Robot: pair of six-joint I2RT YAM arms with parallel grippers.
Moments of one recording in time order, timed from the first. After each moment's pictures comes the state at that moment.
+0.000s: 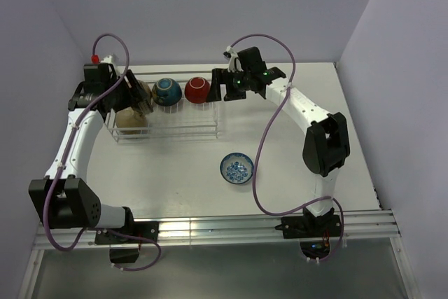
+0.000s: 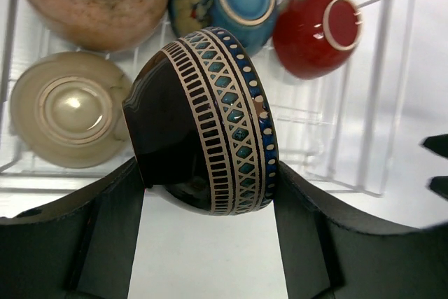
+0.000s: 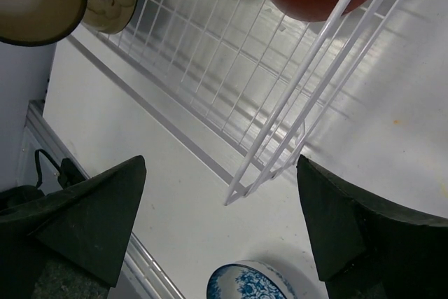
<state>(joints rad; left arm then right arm) 0.02 1.37 1.29 -0.58 0.22 -0.41 0.47 1.89 1.70 -0.54 -0.47 0.35</state>
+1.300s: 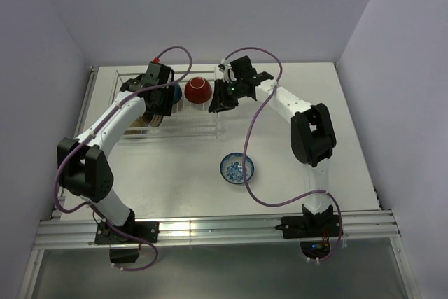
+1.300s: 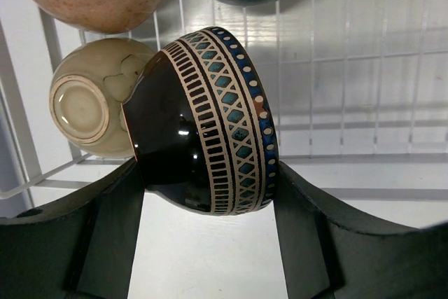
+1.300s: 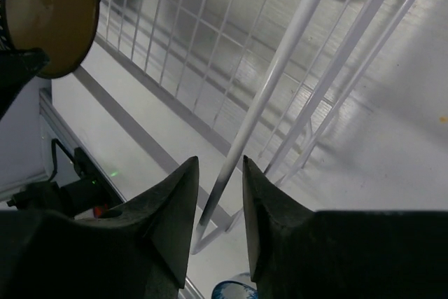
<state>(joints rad) -0.36 1.64 1.46 -0.81 -0.33 -0.15 0.47 2.05 1.72 -0.54 -0.55 0.41</state>
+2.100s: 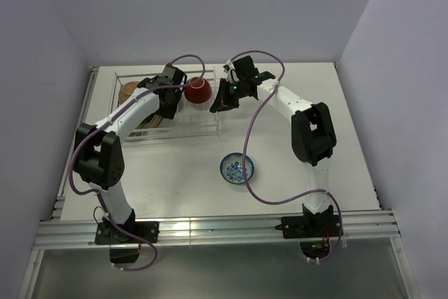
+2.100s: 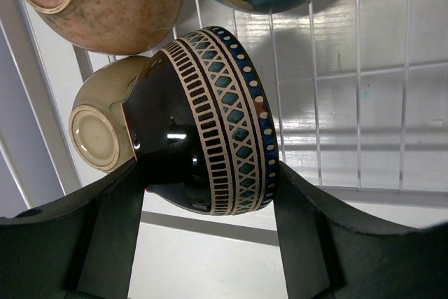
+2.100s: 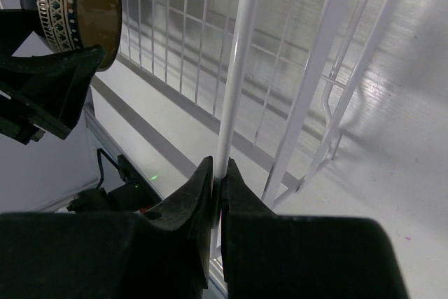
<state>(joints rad) -0.41 1.79 1.51 -0.82 -0.52 -0.07 0.45 2.07 1.72 -0.55 -0.60 0.55</state>
